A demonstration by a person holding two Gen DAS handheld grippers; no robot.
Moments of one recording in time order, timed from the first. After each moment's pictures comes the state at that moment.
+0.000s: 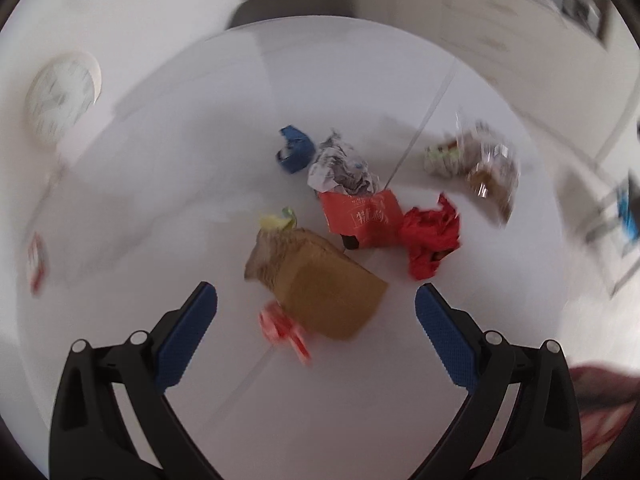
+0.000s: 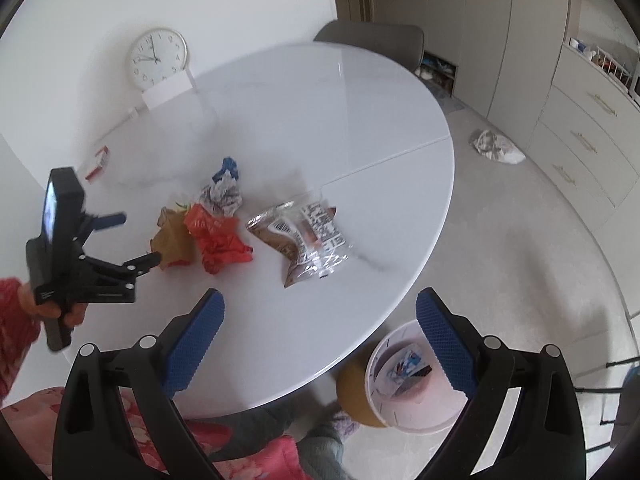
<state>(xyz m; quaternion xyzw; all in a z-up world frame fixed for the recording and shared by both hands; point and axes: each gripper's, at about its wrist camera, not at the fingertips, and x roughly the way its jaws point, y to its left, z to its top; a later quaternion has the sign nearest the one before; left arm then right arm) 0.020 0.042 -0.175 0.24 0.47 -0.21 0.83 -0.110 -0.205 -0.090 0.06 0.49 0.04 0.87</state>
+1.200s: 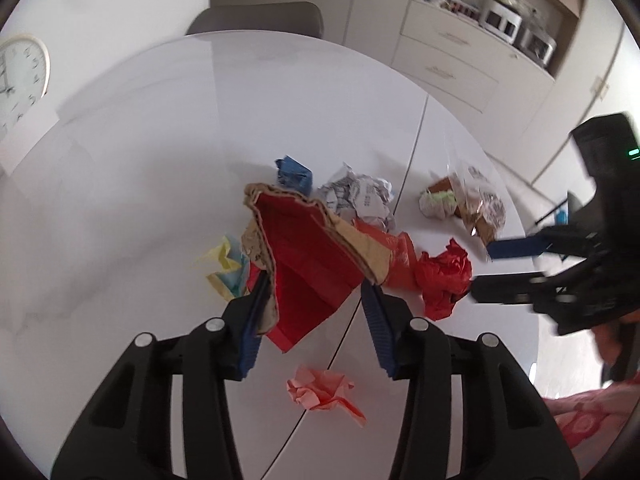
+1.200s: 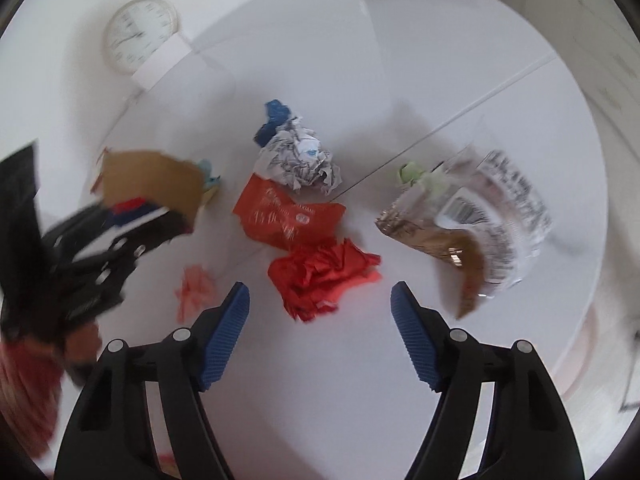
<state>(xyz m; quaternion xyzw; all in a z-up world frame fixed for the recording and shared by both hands) 0.086 0.090 -0.172 0.11 0.47 -0.31 0.82 -0.002 -0.107 -0.193 0.19 0.57 0.07 0.80</state>
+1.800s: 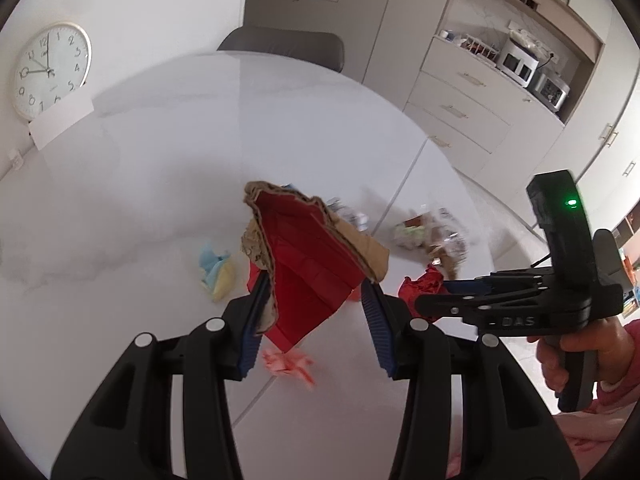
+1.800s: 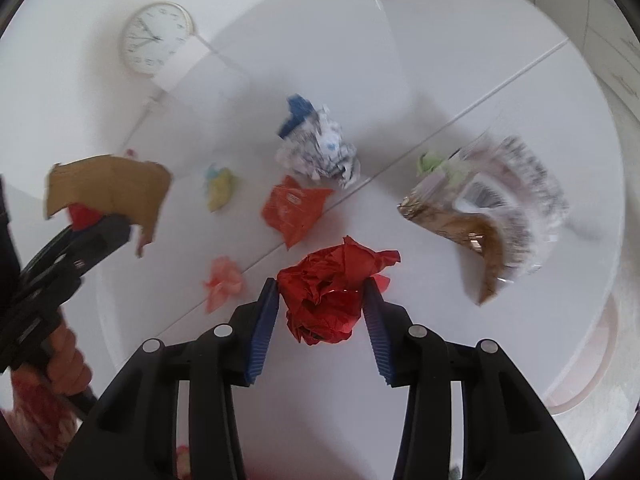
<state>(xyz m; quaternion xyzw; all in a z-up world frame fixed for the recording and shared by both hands) 0.041 0.096 -0.116 0.05 0.45 -0.28 0.84 -0.022 -0.113 -0.172 0.20 0.55 0.12 0.80</state>
